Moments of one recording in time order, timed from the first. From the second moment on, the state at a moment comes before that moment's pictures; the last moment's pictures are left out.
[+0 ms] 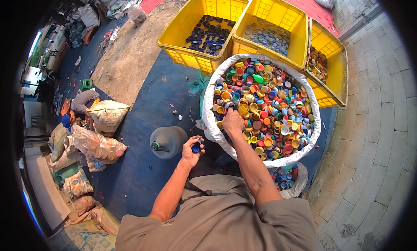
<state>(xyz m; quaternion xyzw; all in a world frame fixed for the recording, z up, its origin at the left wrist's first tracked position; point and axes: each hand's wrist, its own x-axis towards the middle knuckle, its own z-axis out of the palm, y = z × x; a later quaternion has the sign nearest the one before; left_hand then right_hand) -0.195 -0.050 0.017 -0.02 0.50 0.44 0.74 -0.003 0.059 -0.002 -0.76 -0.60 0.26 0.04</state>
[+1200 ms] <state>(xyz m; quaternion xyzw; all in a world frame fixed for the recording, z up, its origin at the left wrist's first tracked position) -0.001 -0.003 0.111 0.19 0.37 0.25 0.87 0.155 -0.072 0.086 -0.62 -0.38 0.41 0.55</state>
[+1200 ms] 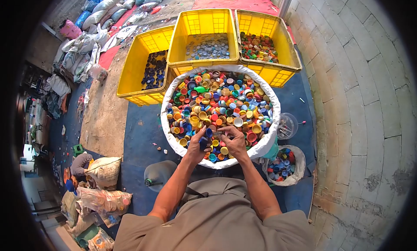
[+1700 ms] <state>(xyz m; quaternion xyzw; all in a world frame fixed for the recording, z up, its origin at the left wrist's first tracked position) -0.019 -0.010 0.110 0.15 0.39 0.27 0.87 0.133 -0.048 0.099 -0.57 -0.41 0.52 0.50</state>
